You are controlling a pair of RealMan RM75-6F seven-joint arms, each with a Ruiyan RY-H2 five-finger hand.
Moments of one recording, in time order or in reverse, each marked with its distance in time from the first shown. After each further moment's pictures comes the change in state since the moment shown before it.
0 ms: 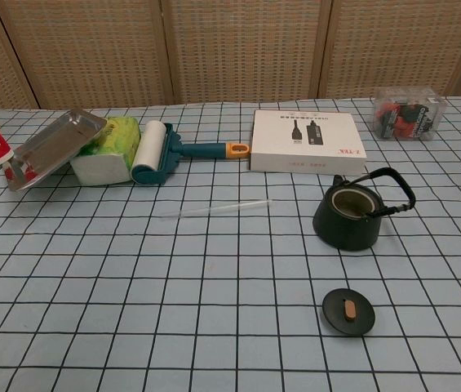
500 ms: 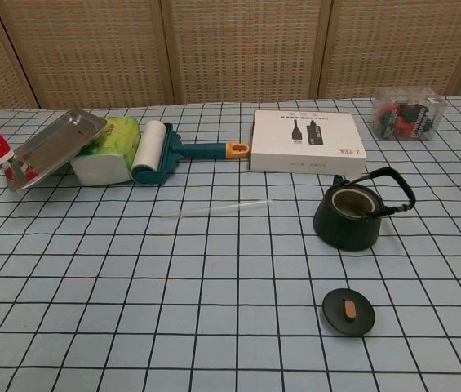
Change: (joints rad) left arm 0.004 0.000 0.001 -0.007 0.003 0.008 0.011; right arm -0.002 0.003 -0.007 -0.005 -0.017 0.007 0.003
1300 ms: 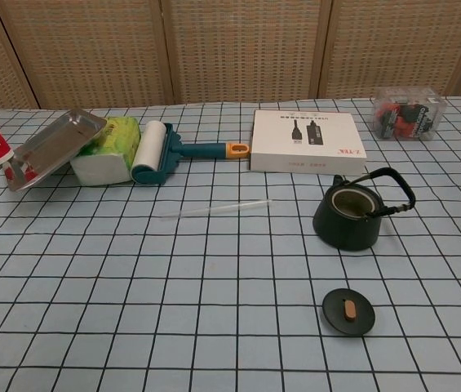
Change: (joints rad) left arm -0.002 0.000 -0.010 -0.003 -0.023 -0.009 0.007; right arm 0.034 -0.003 -0.019 0.020 -0.098 -0.012 0.087
